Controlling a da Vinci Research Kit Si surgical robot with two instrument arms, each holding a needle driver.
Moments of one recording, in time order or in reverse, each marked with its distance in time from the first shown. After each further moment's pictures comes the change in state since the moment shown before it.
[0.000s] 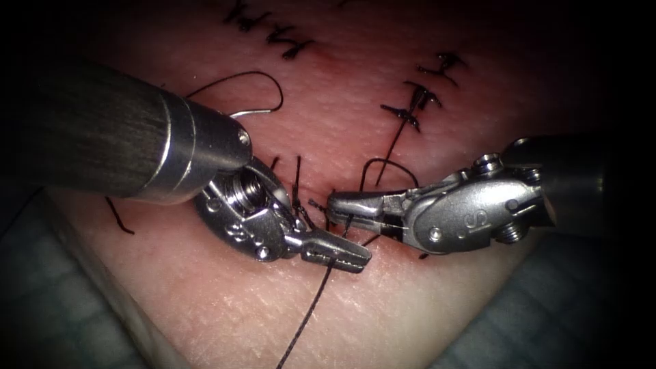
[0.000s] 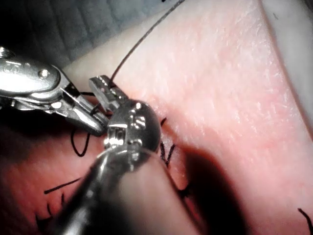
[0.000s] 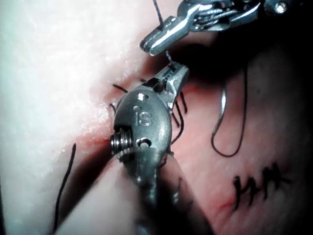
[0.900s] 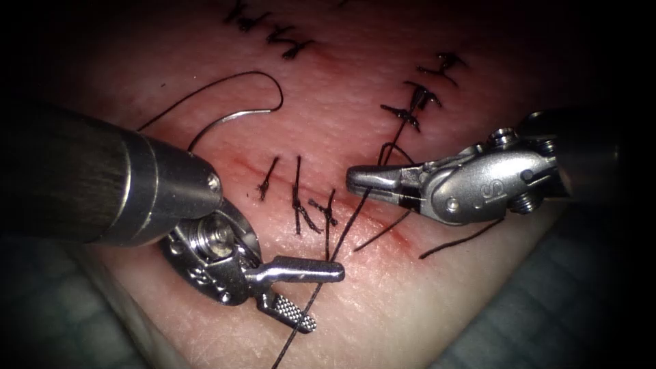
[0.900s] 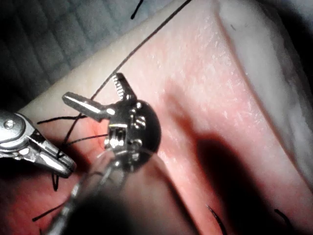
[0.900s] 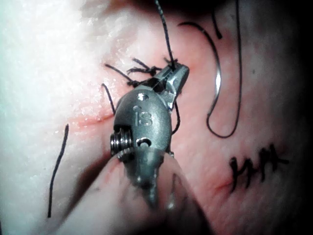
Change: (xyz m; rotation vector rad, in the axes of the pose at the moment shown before) right arm -0.003 0.001 0.000 -0.025 -0.056 0.006; left arm 0.003 0.003 -0.002 0.079 0.047 0.081
